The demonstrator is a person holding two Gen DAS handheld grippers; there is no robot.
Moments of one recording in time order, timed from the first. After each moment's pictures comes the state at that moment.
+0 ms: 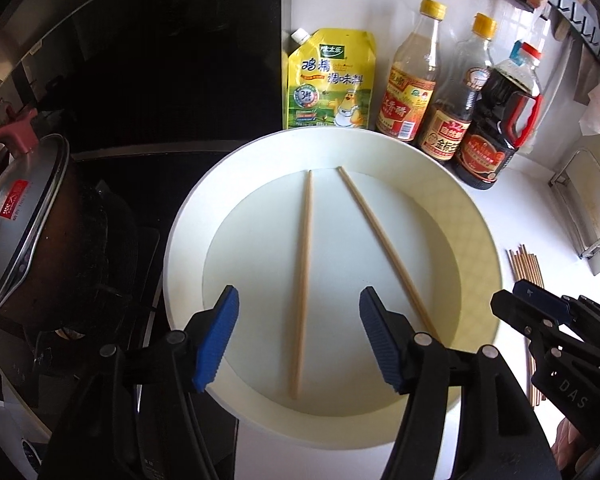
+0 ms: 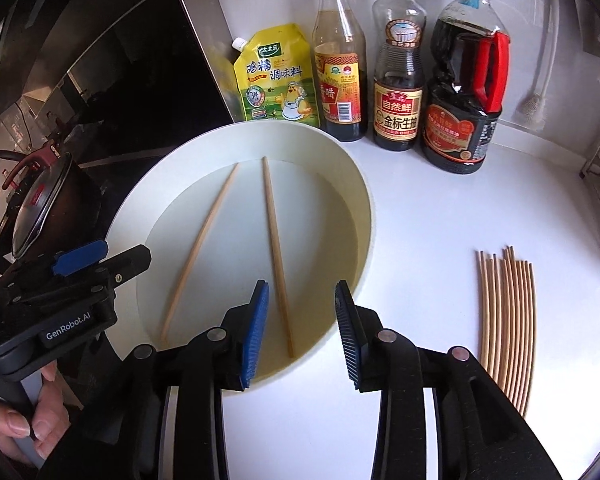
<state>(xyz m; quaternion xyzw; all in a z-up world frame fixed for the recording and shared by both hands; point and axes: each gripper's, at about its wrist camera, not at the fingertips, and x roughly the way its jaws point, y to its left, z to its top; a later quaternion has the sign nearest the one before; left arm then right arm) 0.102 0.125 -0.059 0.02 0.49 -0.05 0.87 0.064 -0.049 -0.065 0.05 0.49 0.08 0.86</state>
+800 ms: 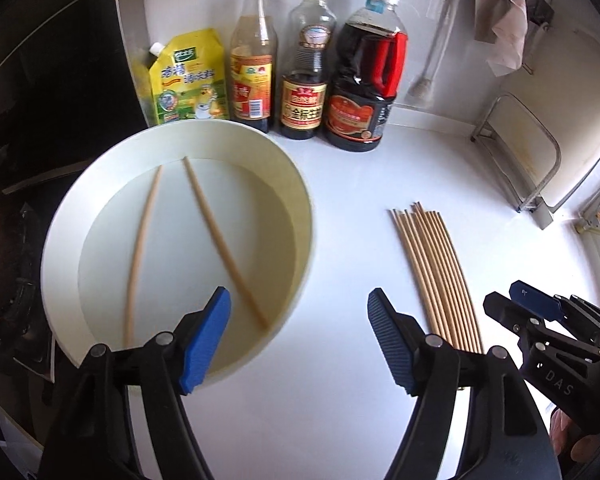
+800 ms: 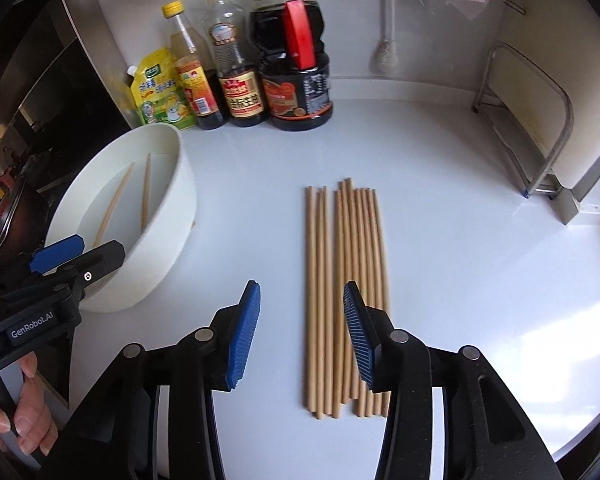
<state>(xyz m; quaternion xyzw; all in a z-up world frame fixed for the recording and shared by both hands) 0.048 -0.021 -0.056 0.04 0.49 -0.14 0.86 -0.015 -0.200 -0.066 0.08 0.51 -0.02 0.86</state>
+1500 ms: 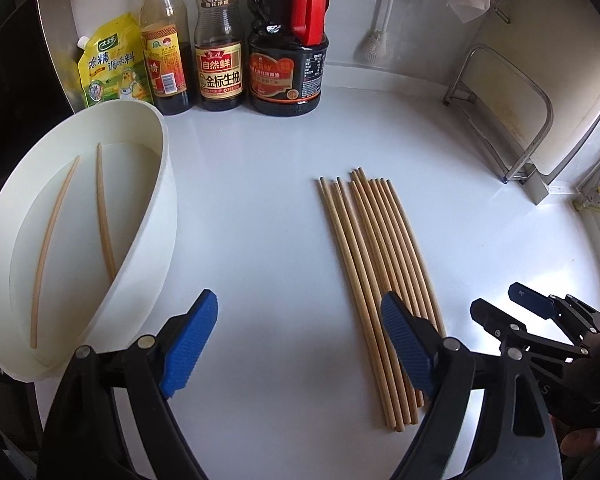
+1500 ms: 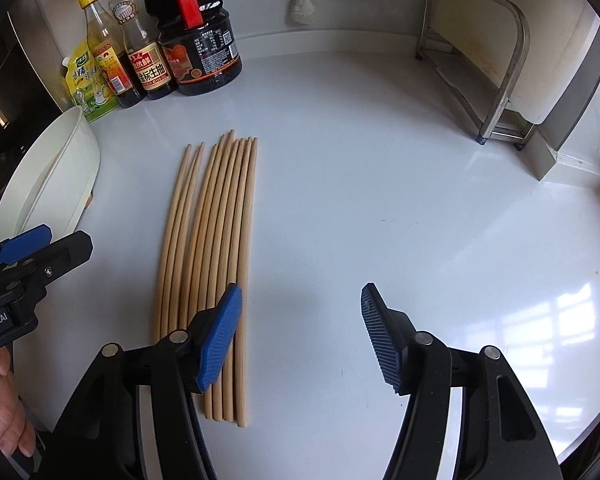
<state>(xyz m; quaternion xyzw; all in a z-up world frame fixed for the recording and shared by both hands) 0.039 -0.112 -0.113 0.06 0.50 -0.16 0.85 -0.026 -0.291 -0.132 0.08 0.53 -0.05 0.84</state>
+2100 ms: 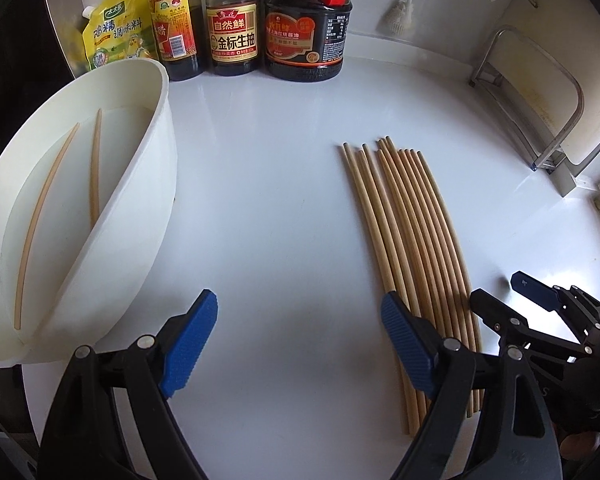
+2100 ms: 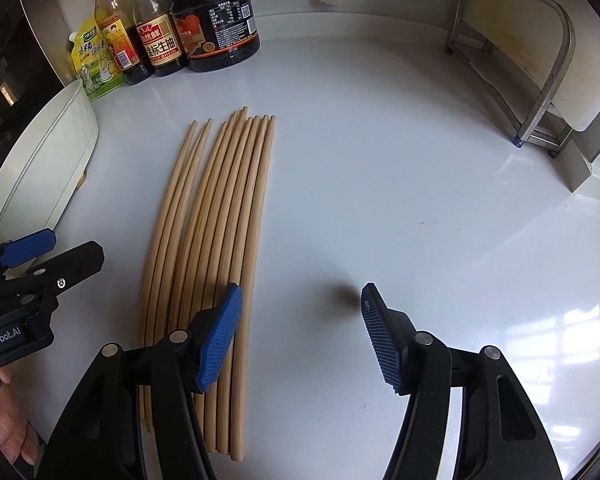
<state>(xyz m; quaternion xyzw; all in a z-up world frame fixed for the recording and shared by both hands) 0.043 -0.111 -0.146 0.06 0.53 -0.13 0.84 -0.009 -0.283 -0.158 0.06 0.54 -0.03 0.84</state>
